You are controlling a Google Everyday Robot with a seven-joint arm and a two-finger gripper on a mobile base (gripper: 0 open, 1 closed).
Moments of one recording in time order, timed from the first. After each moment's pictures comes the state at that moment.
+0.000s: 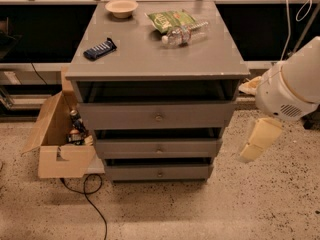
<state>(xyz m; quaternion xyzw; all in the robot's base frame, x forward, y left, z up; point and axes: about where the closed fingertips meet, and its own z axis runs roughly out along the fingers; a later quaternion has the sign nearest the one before) 0.442 -0.179 0.875 -0.60 0.77 0.04 0.21</state>
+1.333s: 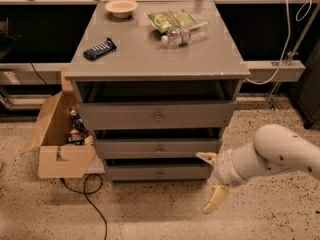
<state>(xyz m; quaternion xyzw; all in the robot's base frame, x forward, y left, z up) 0.438 -0.128 0.607 -0.64 0.69 0.21 0.25</state>
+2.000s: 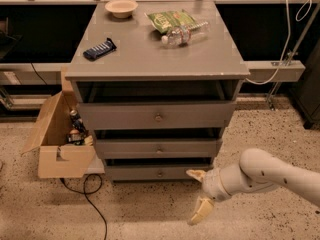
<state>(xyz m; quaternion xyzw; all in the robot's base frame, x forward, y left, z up) 0.432 -0.099 0.510 -0.59 0.70 0.30 0.26</state>
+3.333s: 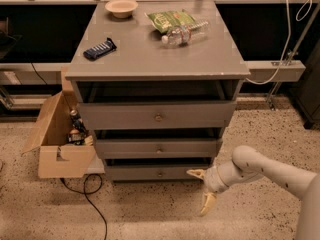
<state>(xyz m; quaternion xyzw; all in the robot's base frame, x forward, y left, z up) 0.492 -0.137 0.392 -0.67 0.63 0.30 0.25</state>
